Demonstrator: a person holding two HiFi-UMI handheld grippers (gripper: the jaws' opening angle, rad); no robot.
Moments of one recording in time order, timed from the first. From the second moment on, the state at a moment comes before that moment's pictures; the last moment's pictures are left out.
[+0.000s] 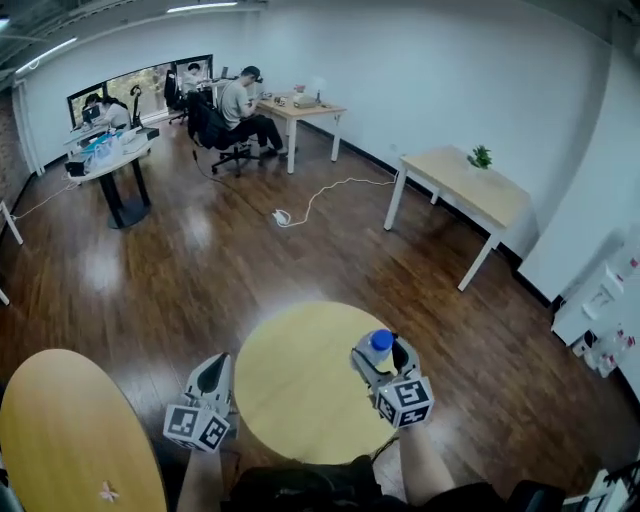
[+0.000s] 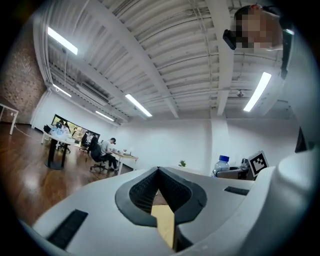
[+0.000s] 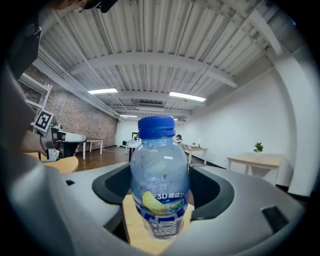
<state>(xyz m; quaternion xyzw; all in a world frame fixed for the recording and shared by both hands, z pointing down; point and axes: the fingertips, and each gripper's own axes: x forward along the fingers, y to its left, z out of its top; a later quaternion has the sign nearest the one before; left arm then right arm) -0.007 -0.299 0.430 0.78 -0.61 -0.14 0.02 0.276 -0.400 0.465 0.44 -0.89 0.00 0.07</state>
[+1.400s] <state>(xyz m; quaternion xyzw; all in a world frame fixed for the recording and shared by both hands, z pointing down) 0.074 -0.383 0.600 0.84 -0.49 0.01 0.22 0.379 -0.426 0.646 0.60 -0.77 0.13 0.15</state>
